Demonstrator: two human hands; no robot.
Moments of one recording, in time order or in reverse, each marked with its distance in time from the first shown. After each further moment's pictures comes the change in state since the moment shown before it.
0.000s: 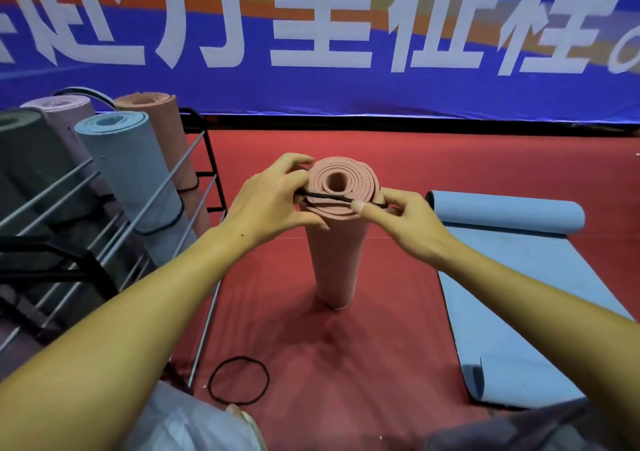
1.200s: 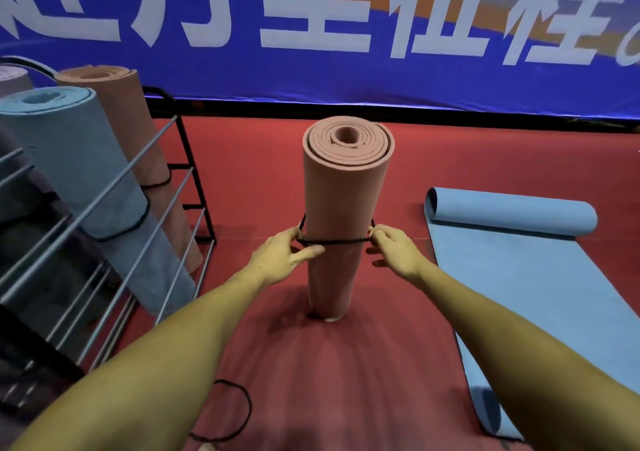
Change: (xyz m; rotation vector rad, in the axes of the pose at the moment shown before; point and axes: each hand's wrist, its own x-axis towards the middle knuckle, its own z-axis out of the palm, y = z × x) left_hand -0.030 -0.089 0.188 -0.343 -0.407 -0.660; right_hand 0.075 0.180 0.037 0.017 -0.007 0.444
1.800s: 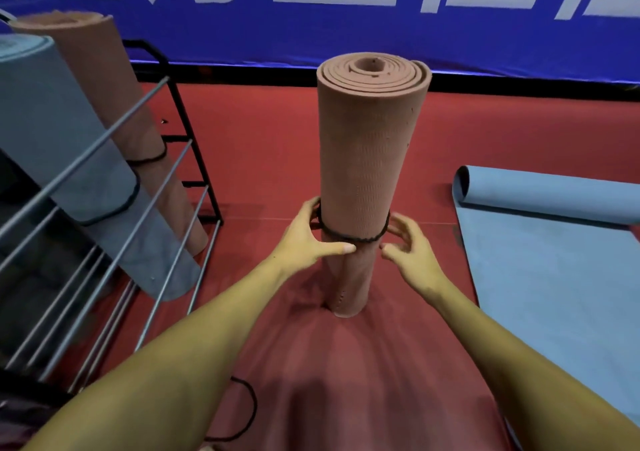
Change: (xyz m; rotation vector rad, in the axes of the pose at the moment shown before) left_hand 0.055 -0.022 0.053 -0.525 0.077 0.065; right_hand 0.041 0.076 0.038 0.212 0.064 -0.124
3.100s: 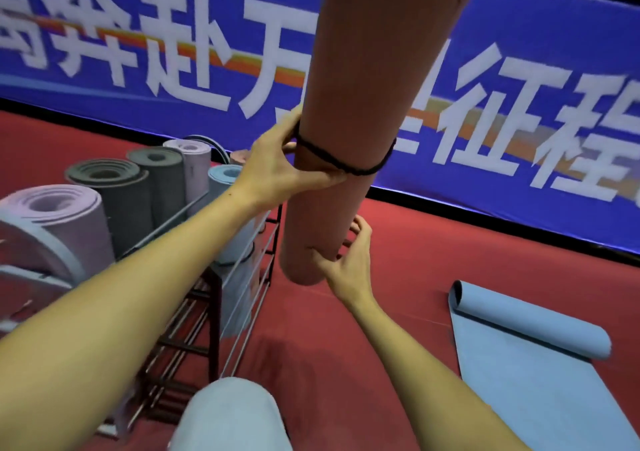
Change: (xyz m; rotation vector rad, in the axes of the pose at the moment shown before) left_hand -0.220 0.344 -0.285 0.106 0.374 0.655; right_hand -0.119 -0.307 0.182 -0.076 0.156 -0.551
